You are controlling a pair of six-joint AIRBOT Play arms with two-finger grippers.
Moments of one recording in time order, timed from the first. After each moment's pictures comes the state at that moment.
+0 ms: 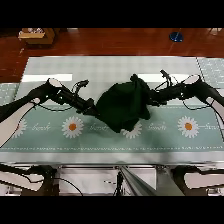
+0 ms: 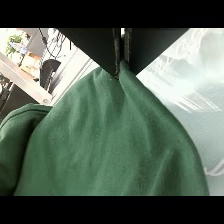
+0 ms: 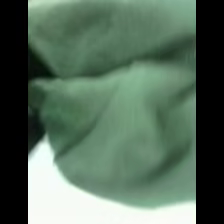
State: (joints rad) left arm -0.18 -1.66 1.05 0.60 -1.32 -1.11; right arm -0.02 -1.58 1.05 -0.77 1.11 1.17
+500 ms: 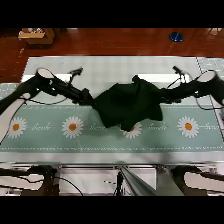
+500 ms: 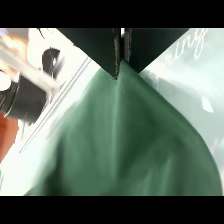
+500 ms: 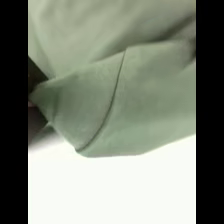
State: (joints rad) left arm -0.11 -1.56 1.20 0.60 -1.35 -1.11; right arm -0.15 -1.38 1.06 -0.93 1.18 1.24
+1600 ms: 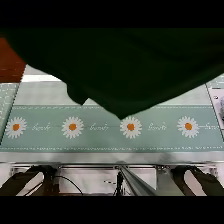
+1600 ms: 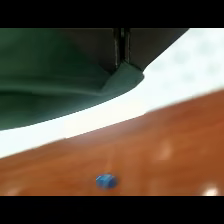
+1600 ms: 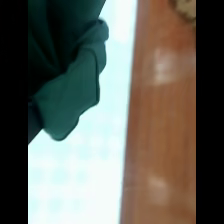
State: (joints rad) left arm 0.08 -1.00 2.01 1.03 -1.44 -1.38; right arm -0.28 -0.82 1.84 -1.17 1.55 1.44
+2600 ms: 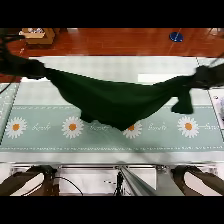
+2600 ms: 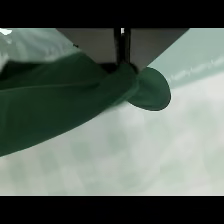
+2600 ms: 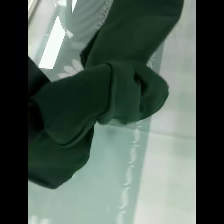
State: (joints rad) left arm -0.01 -1.13 1.35 1.17 -1.26 -1.31; right arm -0.13 -1.17 1.41 -1.09 1.58 1.43
